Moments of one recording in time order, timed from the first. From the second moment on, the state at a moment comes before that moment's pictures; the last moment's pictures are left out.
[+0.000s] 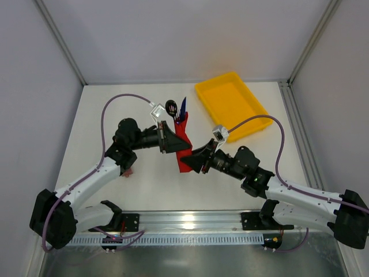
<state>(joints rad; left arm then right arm) -0.55 1.14 0.74 0.42 0.85 -0.82 0.97 0.96 0.52 0.54 -0.15 0.56</state>
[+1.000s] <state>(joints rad) -0.55 1.11 0.74 0.48 0.80 -0.86 0.97 0.95 0.52 0.57 -0.16 0.55</state>
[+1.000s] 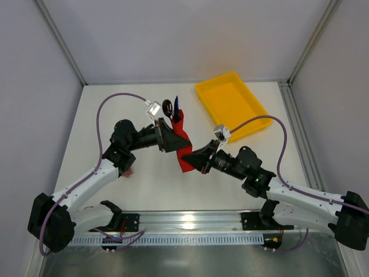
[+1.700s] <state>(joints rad) -0.55 1.11 0.74 0.60 0.79 -0.88 0.97 0.96 0.58 0.54 -0.22 0.55</state>
